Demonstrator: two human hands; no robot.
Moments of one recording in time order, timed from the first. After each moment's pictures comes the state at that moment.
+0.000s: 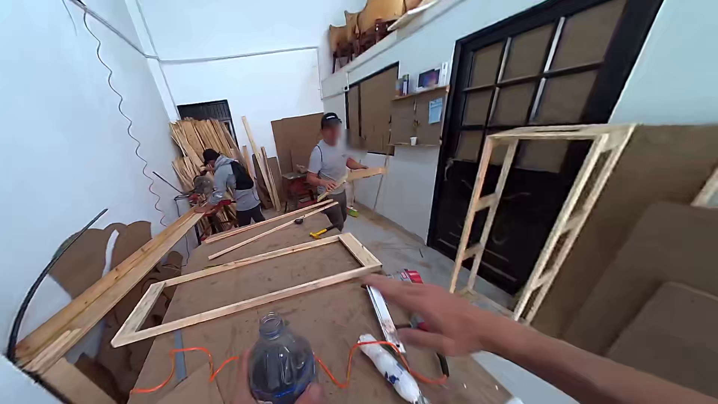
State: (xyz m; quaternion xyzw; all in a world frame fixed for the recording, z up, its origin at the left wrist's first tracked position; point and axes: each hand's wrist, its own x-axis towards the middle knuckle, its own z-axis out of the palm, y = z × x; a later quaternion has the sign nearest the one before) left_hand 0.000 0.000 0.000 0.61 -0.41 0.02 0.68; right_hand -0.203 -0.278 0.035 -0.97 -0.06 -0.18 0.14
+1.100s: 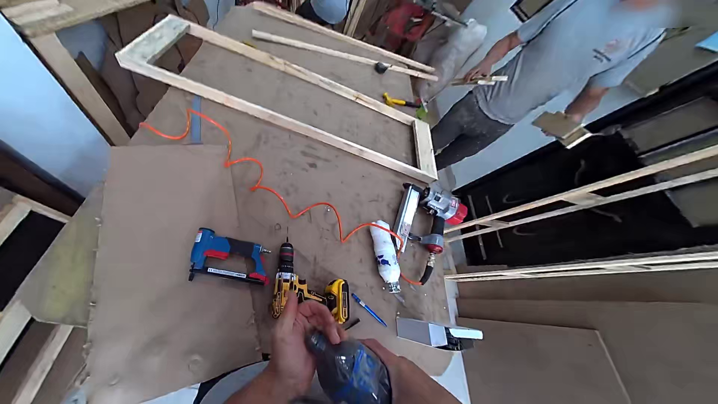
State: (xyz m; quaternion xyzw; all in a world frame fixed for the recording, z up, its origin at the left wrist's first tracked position) left_hand -0.062 0.047 -0.198 0.24 0.04 -0.45 0.86; right_hand -0.195 -0.117 -0.116 -0.84 0.20 0.35 0.37
